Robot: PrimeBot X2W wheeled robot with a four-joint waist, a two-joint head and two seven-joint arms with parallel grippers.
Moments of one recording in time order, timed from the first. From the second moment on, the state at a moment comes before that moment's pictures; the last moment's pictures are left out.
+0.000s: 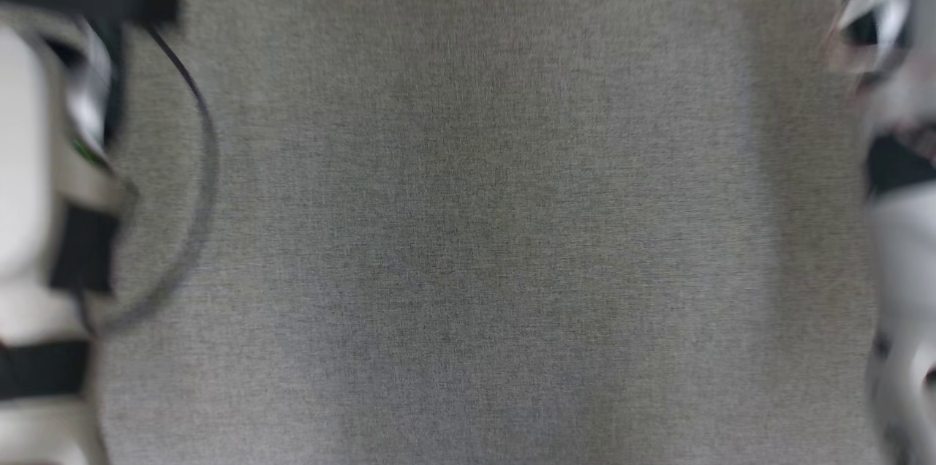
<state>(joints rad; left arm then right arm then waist) -1.09 0.30 -0.17 0.40 -0.24 -0.12 -0.26 -1.16 -0.28 0.14 0.38 0.05 0.13 -0.26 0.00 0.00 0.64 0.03</state>
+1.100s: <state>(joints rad) -0.08 0.13 -0.10 0.41 -0.32 -0.13 -0.26 -0.15 -0.15 0.18 0.39 0.17 0.13 -0.26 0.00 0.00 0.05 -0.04</state>
